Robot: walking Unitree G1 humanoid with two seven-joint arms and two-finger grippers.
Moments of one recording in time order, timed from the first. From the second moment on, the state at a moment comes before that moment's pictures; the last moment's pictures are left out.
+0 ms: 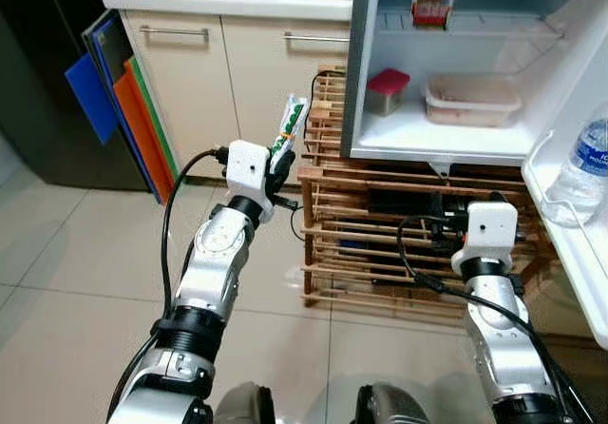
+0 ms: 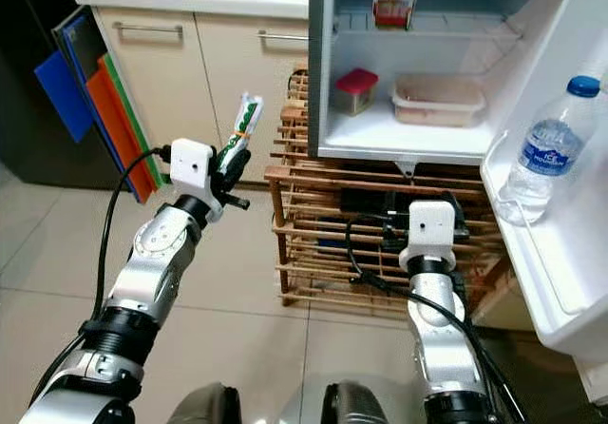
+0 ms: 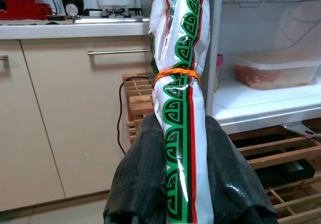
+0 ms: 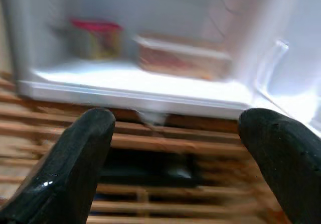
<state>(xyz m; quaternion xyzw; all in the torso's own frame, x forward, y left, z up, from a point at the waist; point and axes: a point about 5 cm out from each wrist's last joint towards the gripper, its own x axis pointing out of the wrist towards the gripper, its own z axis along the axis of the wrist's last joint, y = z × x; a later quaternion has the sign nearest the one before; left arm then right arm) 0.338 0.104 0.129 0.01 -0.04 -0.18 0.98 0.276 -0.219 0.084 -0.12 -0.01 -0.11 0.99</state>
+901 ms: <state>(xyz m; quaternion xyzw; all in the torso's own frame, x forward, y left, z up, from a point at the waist) 0.338 0.105 0.127 0.00 -0.03 -0.18 0.98 0.270 -0.305 0.087 -0.19 0.02 -0.25 0.95</state>
